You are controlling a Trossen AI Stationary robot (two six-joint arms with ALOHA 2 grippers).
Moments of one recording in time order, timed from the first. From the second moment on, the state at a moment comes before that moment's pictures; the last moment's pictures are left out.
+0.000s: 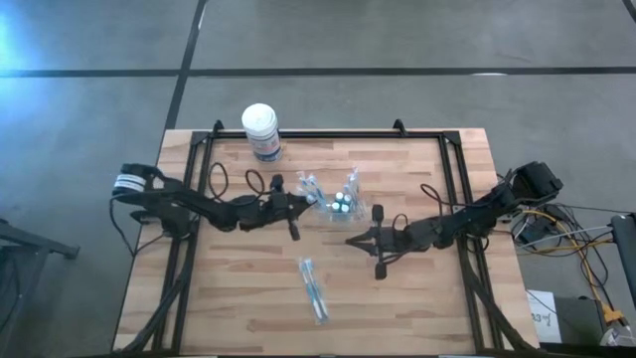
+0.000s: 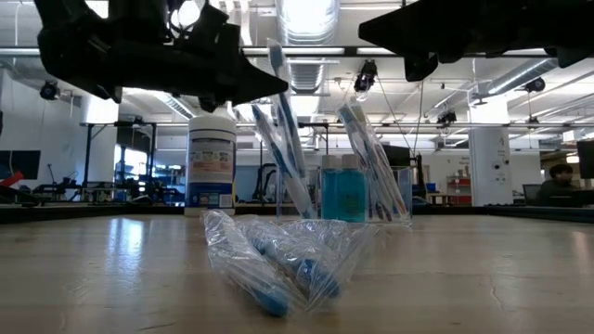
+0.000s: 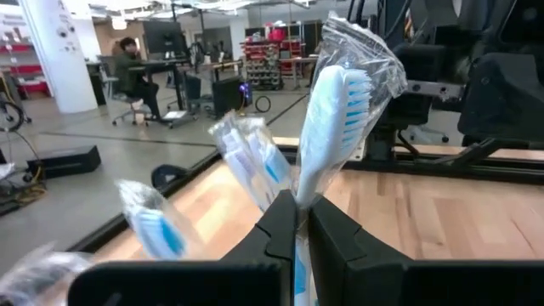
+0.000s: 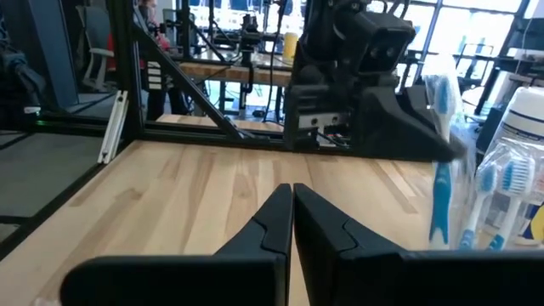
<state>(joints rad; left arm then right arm) -0.07 1.53 0.49 1.11 -0.41 0.04 0.36 1.45 0.48 0.92 0.37 -0.03</state>
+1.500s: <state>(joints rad) -0.04 1.68 0.54 0.96 -0.41 -0.09 0.36 1.45 0.48 0.92 0.37 0.00</state>
